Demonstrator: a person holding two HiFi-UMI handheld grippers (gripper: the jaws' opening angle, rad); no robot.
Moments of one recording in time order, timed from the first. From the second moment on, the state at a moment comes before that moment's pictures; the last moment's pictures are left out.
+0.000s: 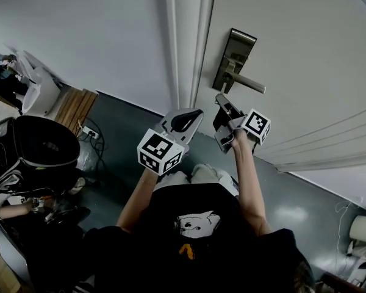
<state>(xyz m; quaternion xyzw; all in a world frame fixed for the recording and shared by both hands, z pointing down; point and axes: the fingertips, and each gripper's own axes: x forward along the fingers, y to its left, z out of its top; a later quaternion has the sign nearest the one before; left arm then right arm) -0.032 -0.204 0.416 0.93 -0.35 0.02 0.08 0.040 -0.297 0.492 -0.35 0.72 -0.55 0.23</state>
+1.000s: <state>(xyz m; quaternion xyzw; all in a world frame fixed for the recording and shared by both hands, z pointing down) -0.013 -0.221 0.437 0.94 -0.34 0.04 0.08 0.041 -0.333 0.493 -0.28 0.69 -0.60 0.29</state>
